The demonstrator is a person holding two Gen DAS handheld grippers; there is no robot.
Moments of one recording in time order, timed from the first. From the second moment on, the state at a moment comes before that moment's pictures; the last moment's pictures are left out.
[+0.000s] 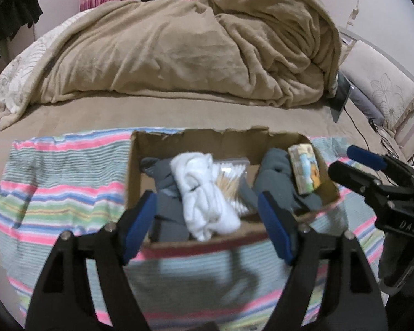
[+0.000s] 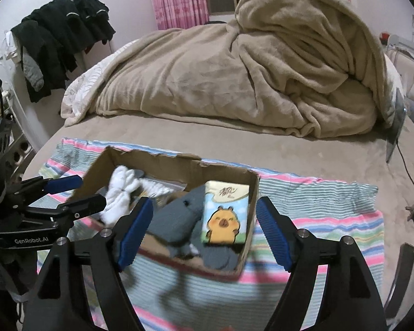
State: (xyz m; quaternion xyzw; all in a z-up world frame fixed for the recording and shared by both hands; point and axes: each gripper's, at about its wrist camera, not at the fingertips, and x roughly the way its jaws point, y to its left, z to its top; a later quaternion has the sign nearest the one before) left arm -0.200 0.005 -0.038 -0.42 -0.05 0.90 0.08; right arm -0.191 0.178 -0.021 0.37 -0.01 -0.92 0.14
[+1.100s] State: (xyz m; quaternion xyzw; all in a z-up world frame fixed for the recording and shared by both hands) left arm -0.032 -0.020 -0.059 -0.43 -0.06 0.90 0.09; right arm -0.044 0.113 -0.053 0.41 0.01 -0.89 0.17
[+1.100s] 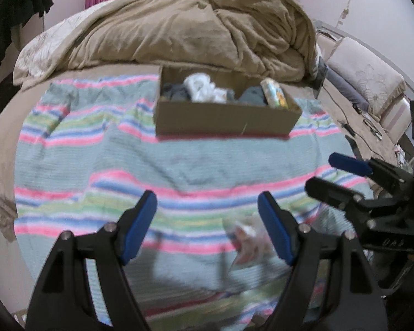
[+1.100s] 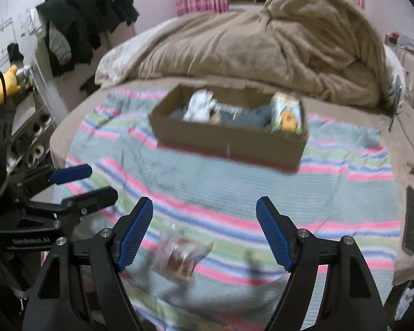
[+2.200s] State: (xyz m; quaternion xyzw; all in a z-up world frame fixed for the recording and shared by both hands) left arm -0.032 -0.037 -0.117 -0.46 -0.06 0.88 0.07; right arm -0.056 0.076 -0.128 0.49 0.03 -0.85 0.19
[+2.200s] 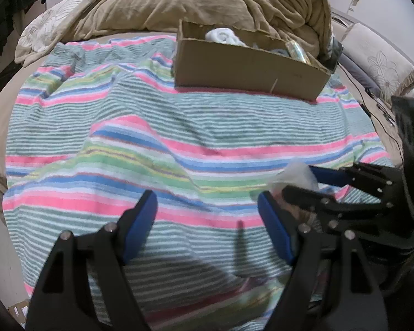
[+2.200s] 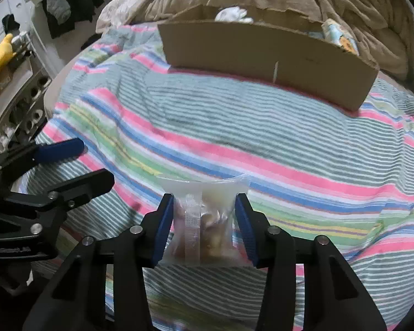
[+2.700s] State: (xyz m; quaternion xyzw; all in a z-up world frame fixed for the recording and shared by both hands) left arm -0.065 -0.033 -0.076 -0.44 -0.04 0.89 0.08; right arm -0.079 0.103 -0.065 0.43 0.01 -0.88 0.18
